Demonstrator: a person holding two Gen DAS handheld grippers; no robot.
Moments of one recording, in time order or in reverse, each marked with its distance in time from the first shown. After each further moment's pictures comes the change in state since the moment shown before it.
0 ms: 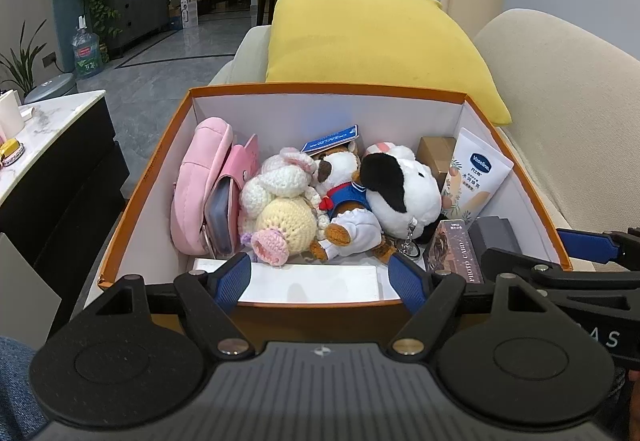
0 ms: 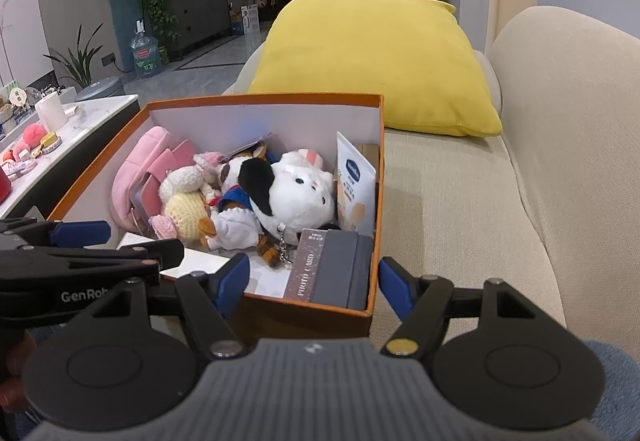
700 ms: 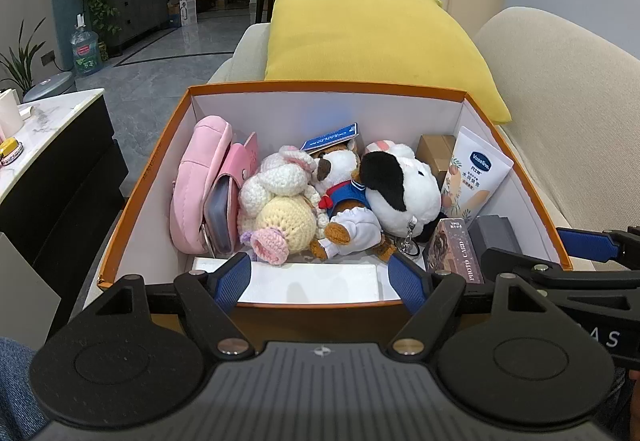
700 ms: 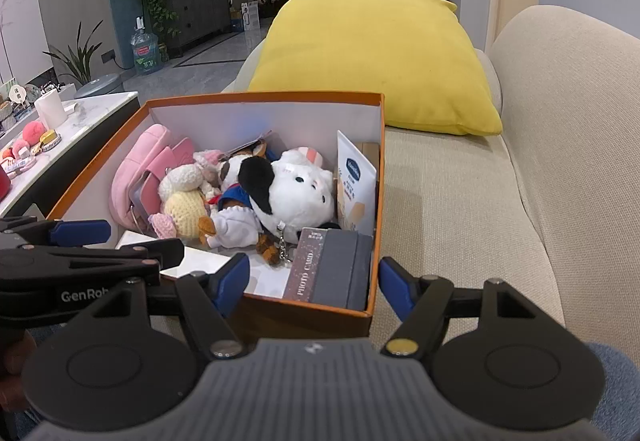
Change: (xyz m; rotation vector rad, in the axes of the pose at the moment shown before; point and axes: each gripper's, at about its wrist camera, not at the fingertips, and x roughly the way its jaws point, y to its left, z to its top) left arm 0.001 0.000 -0.001 -0.001 0.003 -0.002; right arm 0.001 0.000 0.000 -0.003 0.005 -0.002
